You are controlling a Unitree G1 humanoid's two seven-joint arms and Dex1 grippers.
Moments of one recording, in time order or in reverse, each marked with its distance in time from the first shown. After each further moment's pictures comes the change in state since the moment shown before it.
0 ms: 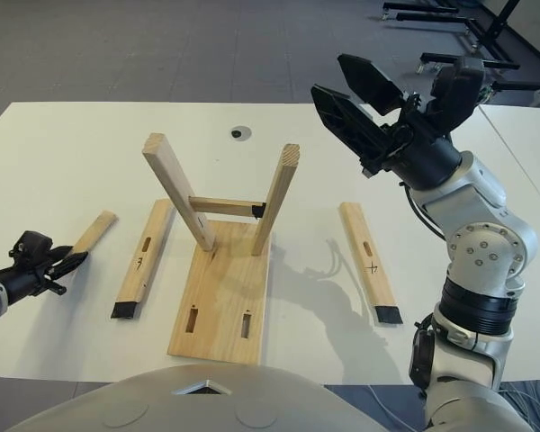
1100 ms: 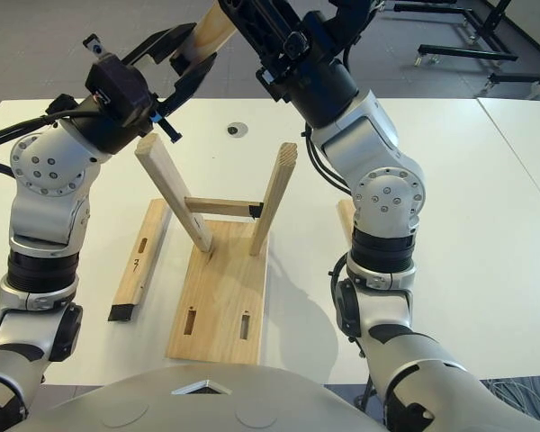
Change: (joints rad) left arm -0.751 -0.263 -0.380 -0.286 0.208 -0.287 0.132; right arm -0.332 0.388 0.227 0.087 -0.064 -0.044 -0.357
